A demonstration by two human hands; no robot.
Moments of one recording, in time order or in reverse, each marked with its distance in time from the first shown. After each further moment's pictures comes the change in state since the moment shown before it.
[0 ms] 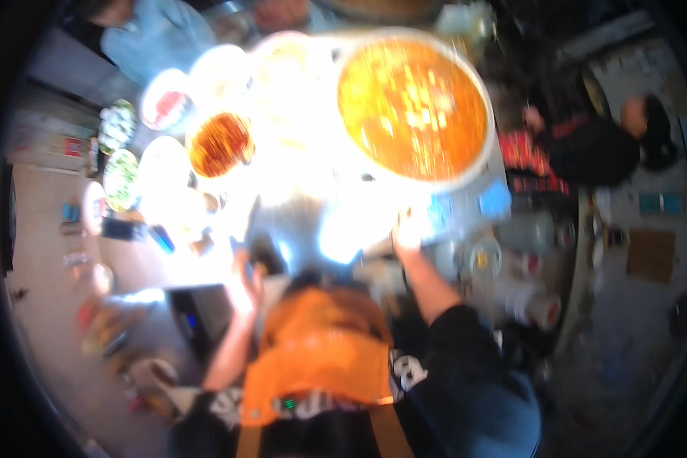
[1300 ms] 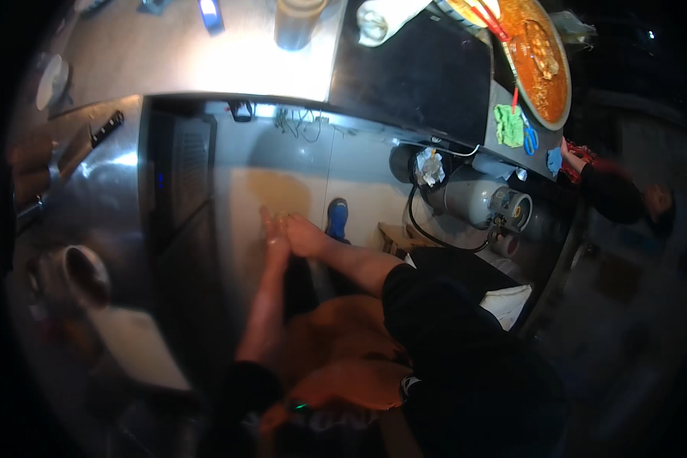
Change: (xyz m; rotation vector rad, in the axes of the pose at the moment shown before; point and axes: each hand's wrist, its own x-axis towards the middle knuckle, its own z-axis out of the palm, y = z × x) left_hand -0.384 -0.279 0.166 -0.958 -0.186 -1.031; right_hand -0.419 -0.331 0.314 0.407 -0.570 -1.197
